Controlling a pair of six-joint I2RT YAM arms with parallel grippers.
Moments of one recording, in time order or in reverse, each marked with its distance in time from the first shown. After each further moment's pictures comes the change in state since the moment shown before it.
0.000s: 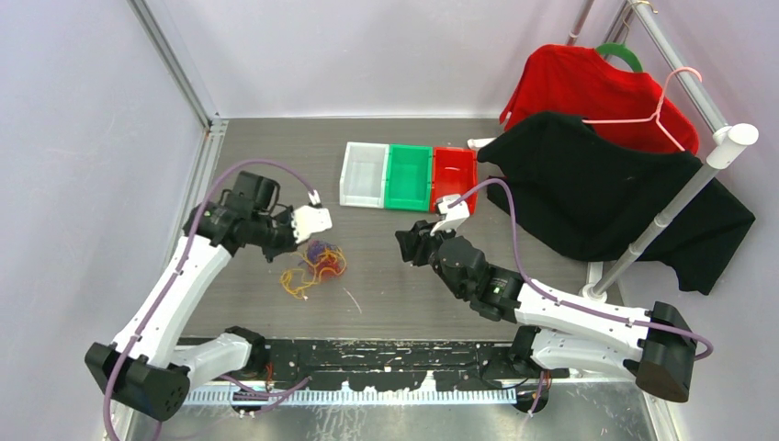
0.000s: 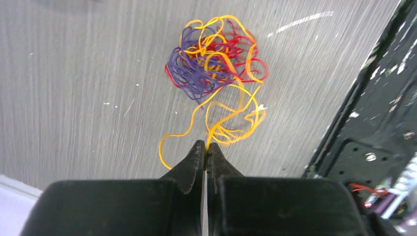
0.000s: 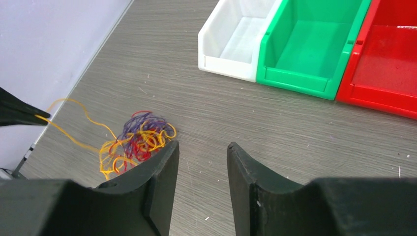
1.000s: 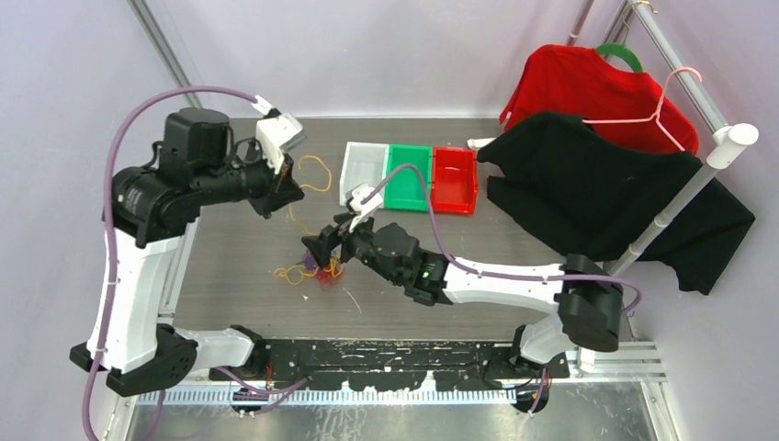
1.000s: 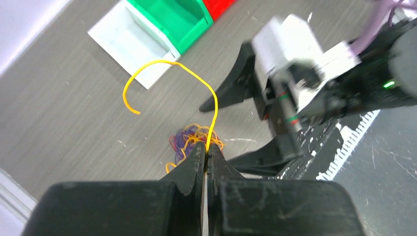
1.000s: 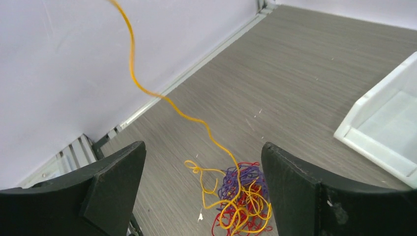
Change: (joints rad) left arm -0.122 0.167 0.884 -0.252 0.030 -0.668; right arm 0.145 0.462 0.352 0.346 -0.215 -0.196
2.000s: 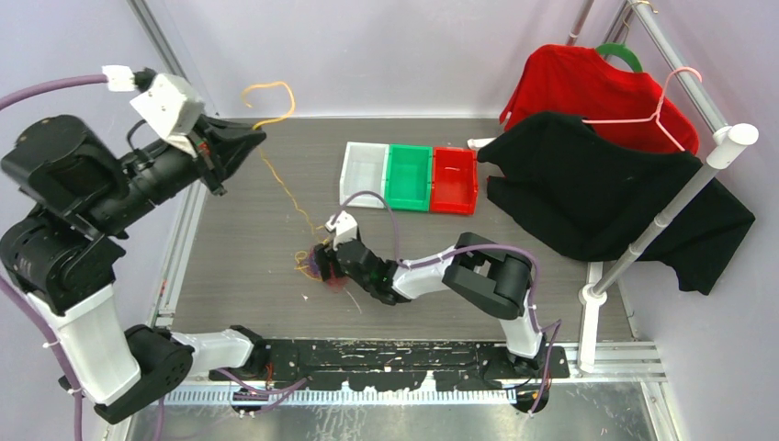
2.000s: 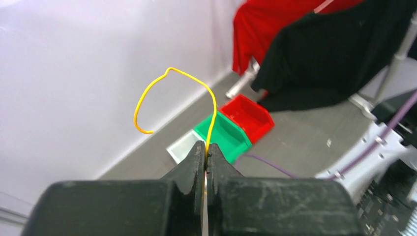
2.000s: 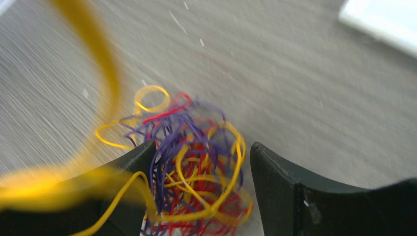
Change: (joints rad) left arm -0.022 -0.017 0.388 0.210 -0.059 -0.067; right arm -0.063 0.542 0.087 0.094 0.046 0.039
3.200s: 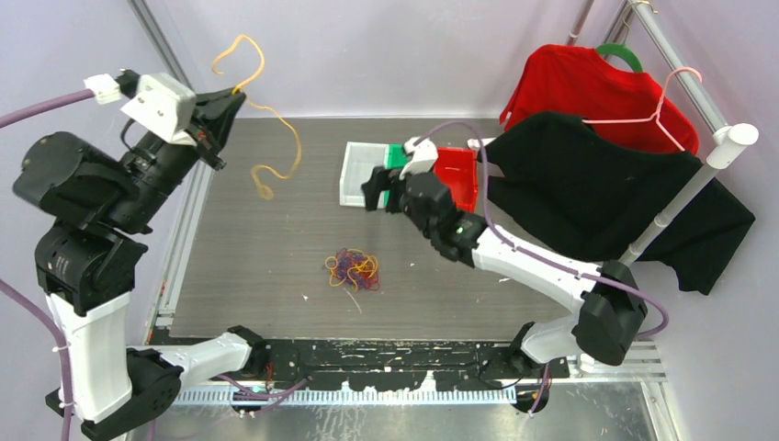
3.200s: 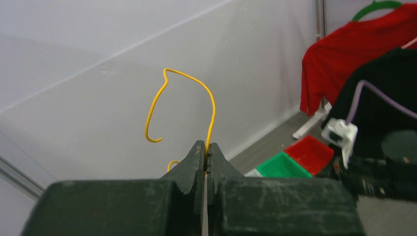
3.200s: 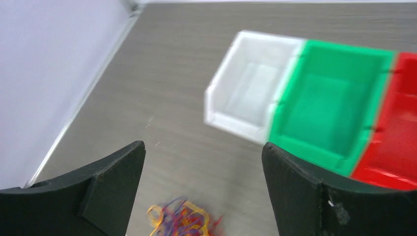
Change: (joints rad) left arm 0.000 -0.141 -0.321 0.485 -0.213 0.144; right arm -0.230 -0.616 -0.036 -0.455 -0.023 0.083
